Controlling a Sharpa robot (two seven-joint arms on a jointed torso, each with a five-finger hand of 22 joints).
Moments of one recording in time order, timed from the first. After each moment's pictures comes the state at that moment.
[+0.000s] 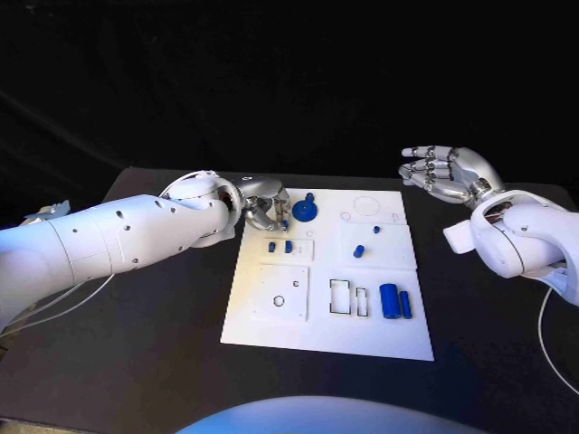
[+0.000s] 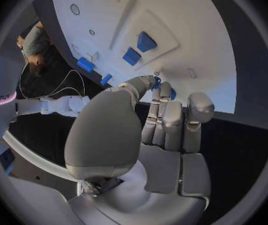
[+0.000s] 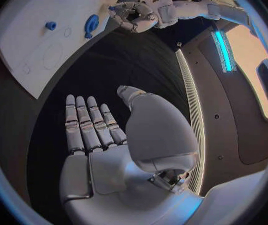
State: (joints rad) left arm 1.16 -0.71 0.00 1.26 -1.44 -0.10 0.05; left_hand 1.42 -0.19 0.49 0.08 0.36 0.98 0.14 0.38 0.35 1.06 0.07 0.46 0.11 1.36 0.00 1.35 0.91 0.12 1.23 0.11 1.29 1.00; right arm 1.27 -0.82 -0.14 1.40 -0.52 -0.46 0.29; right_hand 1.29 -0.07 0.38 0.20 0.28 0.54 0.16 0.20 0.15 0.69 0.25 0.25 0.06 0.72 0.22 0.07 0.14 0.15 0.67 0.29 0.06 0.12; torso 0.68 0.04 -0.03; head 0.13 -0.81
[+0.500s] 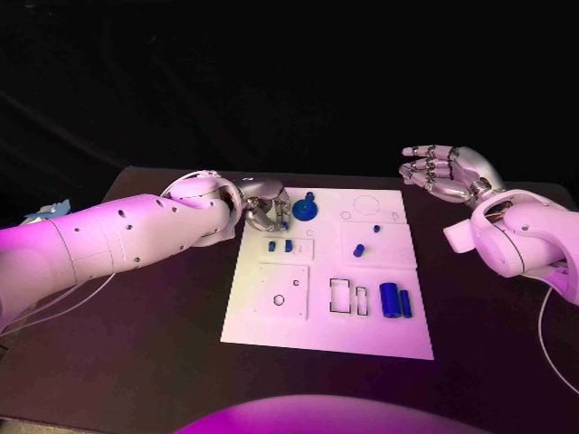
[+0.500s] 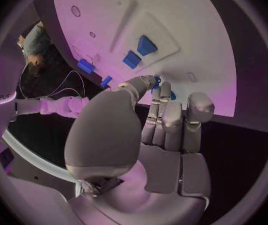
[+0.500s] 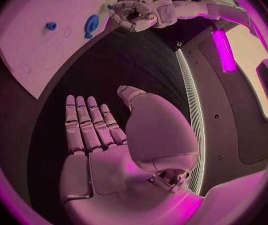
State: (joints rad) left arm 1.16 -0.71 0.00 1.25 -1.44 -0.08 0.05; left_hand 1.42 -0.19 0.49 0.08 0.36 0.98 0.14 0.37 0.35 1.06 0.07 0.46 0.11 1.36 0.00 1.35 0.90 0.12 1.23 0.11 1.29 1.00; right arm 1.27 -0.83 -0.14 1.40 -0.52 -0.46 0.29; right_hand 1.29 -0.07 0.38 0.20 0.28 0.54 0.16 0.20 0.15 0.69 0.25 0.25 0.06 0.72 0.22 0.07 0.14 0.15 0.66 0.29 0.06 0.11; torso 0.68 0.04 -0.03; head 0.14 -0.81
